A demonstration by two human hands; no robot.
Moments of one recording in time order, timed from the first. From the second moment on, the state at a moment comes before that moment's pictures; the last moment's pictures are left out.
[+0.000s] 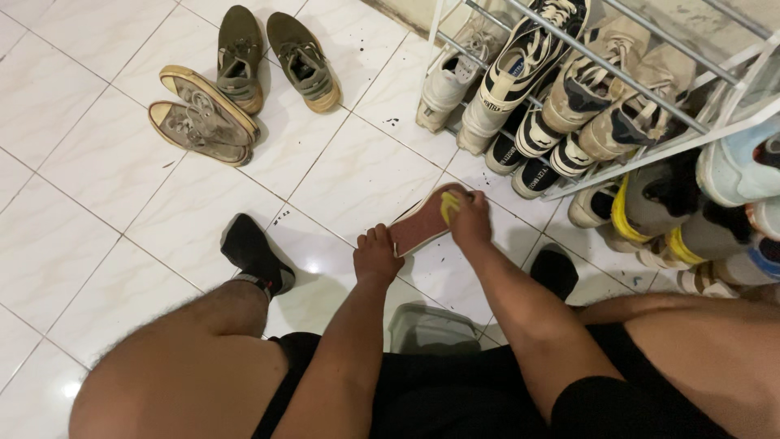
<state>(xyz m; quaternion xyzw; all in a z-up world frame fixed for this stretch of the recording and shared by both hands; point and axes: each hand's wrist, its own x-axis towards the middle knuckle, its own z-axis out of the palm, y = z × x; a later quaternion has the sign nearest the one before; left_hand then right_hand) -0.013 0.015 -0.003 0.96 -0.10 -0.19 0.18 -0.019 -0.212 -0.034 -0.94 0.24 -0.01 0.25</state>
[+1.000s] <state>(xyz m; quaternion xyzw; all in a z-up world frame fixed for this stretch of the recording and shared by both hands) 0.000 -0.020 -0.019 0.97 -0.10 -0.21 0.09 0.020 -0.219 -0.049 -0.95 0.24 0.02 0.20</state>
